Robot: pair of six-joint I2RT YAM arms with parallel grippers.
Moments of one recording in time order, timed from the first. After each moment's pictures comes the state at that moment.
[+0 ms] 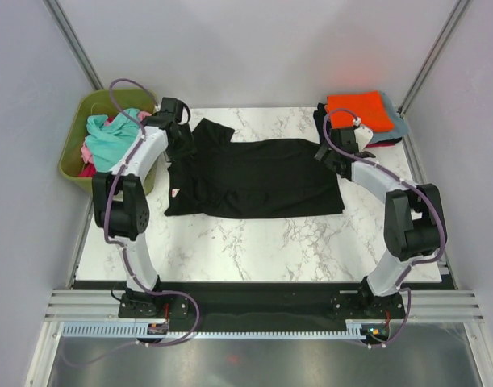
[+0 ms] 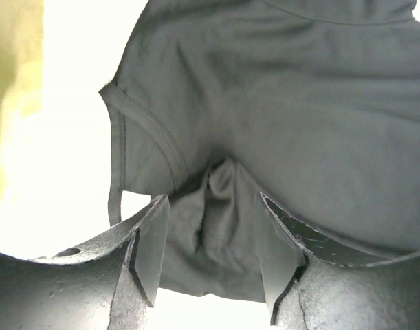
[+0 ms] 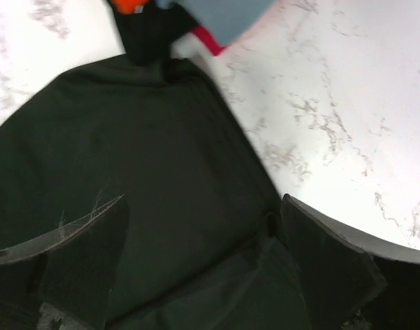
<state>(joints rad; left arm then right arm) -0.15 1.95 1.68 -0.79 -0.11 -0.41 0.19 1.74 1.15 -0.23 0.37 0.72</state>
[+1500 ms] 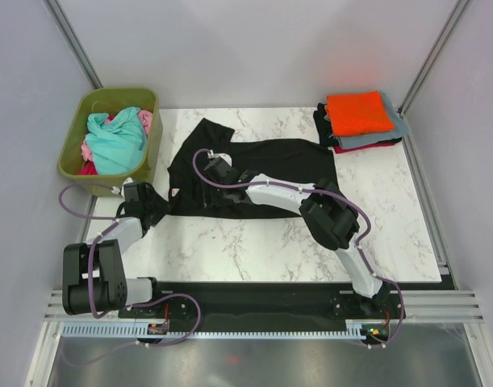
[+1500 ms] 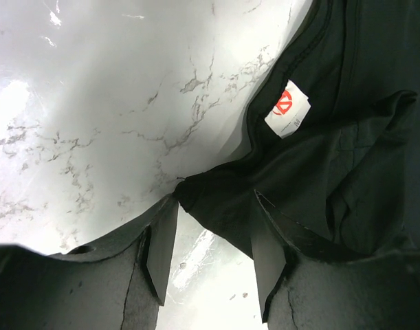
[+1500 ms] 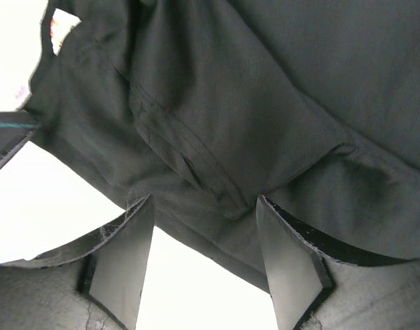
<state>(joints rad) 0.11 1.31 0.48 0.02 0.01 -0.71 0.91 2.22 1.71 -0.32 0.07 0.65</state>
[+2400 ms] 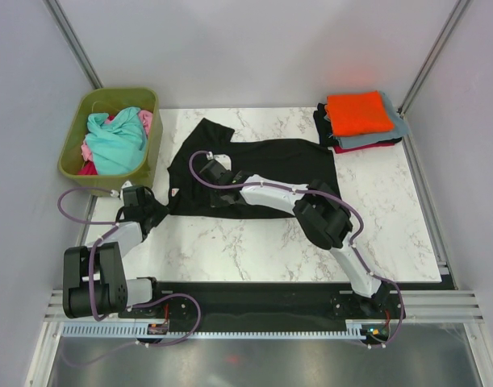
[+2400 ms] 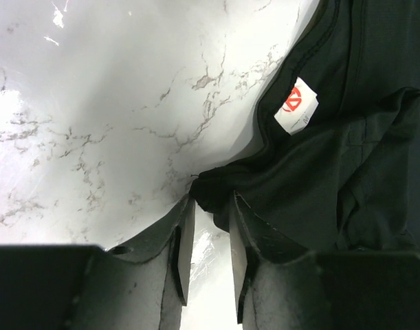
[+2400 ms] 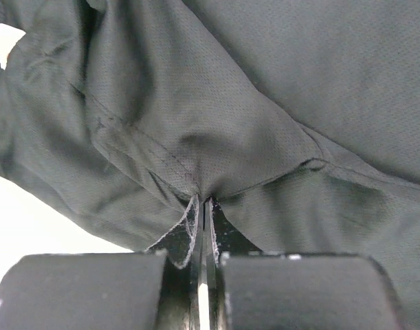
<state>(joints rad) 0.13 1.29 0.43 0.08 0.03 -0.71 0.93 2.29 1.79 -0.41 0.19 0.68</state>
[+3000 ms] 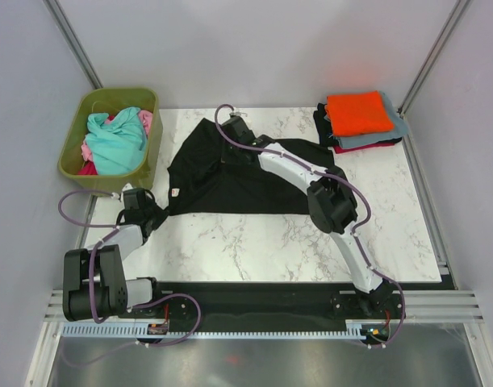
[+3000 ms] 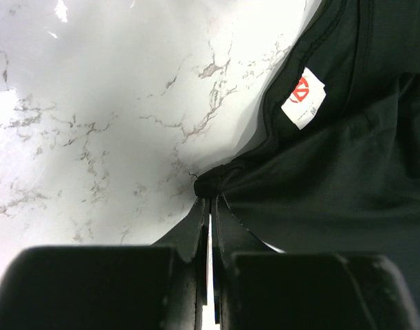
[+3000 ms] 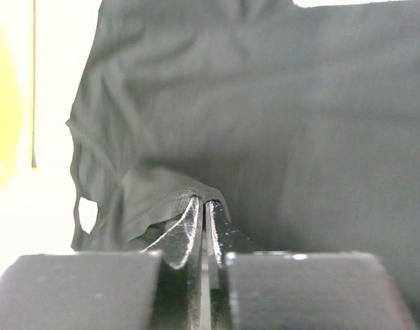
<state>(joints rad) 0.13 1.28 0.40 0.10 0.03 -0.71 0.74 2.33 2.05 -0.44 0.14 0.69</state>
